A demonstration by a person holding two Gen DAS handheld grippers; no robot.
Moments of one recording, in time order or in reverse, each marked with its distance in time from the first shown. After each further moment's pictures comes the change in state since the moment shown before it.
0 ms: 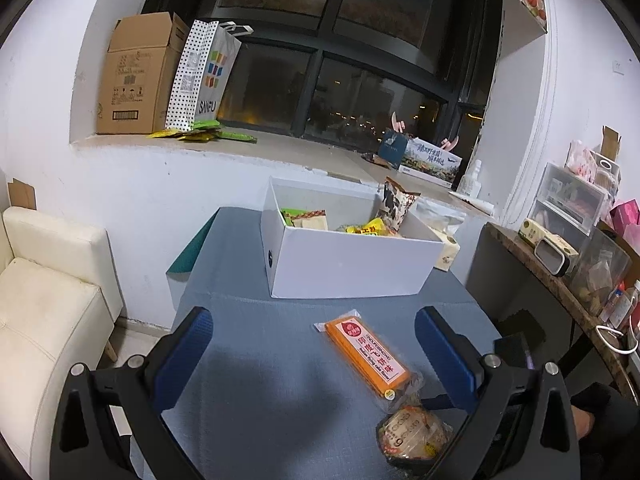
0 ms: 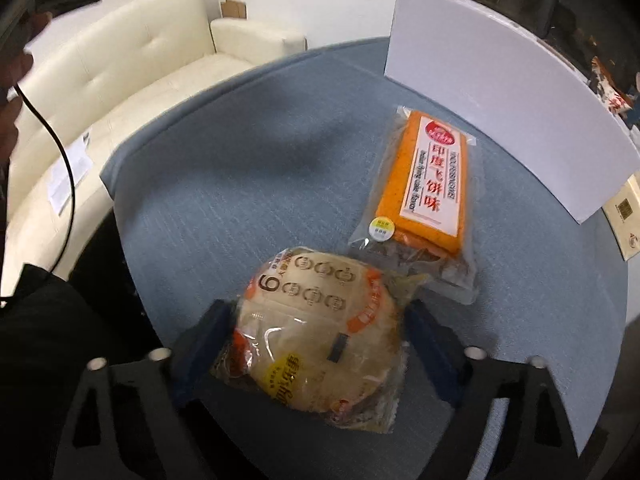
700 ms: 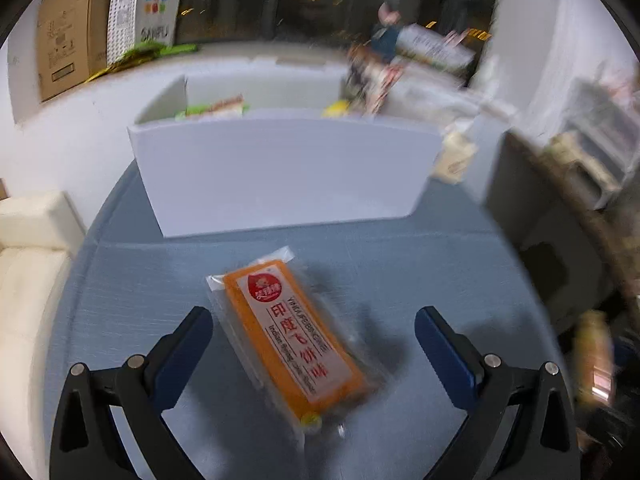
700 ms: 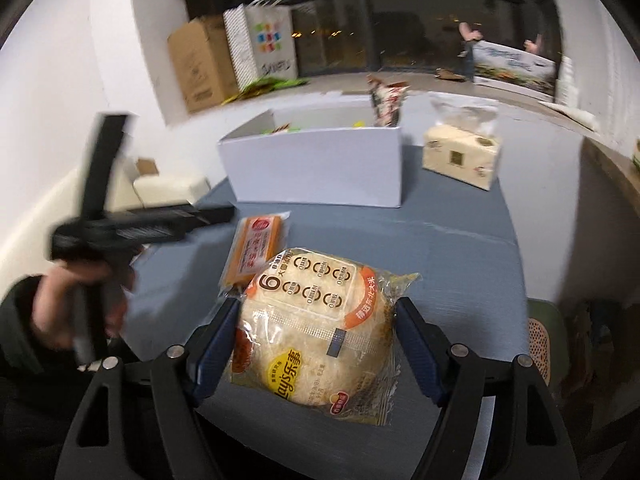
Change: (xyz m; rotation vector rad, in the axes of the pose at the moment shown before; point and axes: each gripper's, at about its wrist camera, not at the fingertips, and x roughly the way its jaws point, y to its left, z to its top) left arm 0.169 -0.109 -0.035 0.074 0.347 0.127; right arm -0.145 -0.082 -0.096 0.456 -0.413 -0.135
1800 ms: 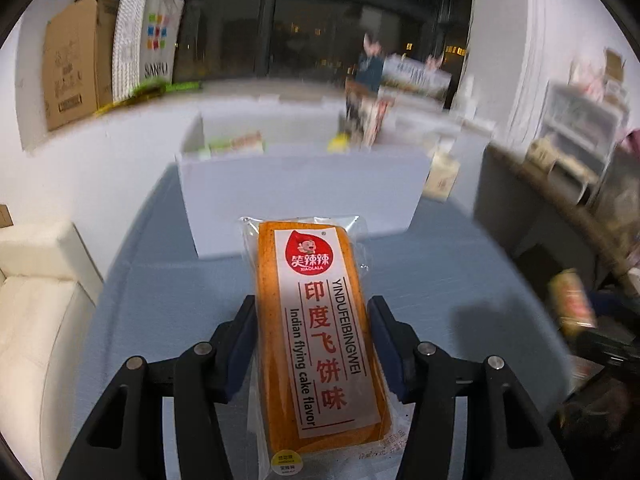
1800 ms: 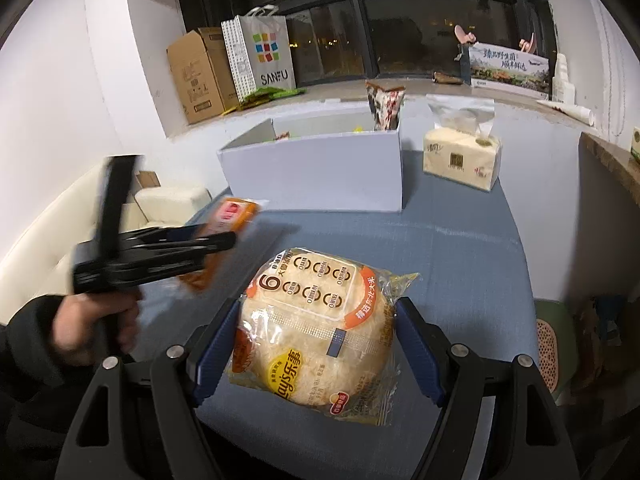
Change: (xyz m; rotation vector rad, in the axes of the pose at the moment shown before) left arm -0.086 0.039 -0.026 0.070 -0.183 -0.095; right arm 0.005 0.003 -0.001 0.013 -0.041 0.010
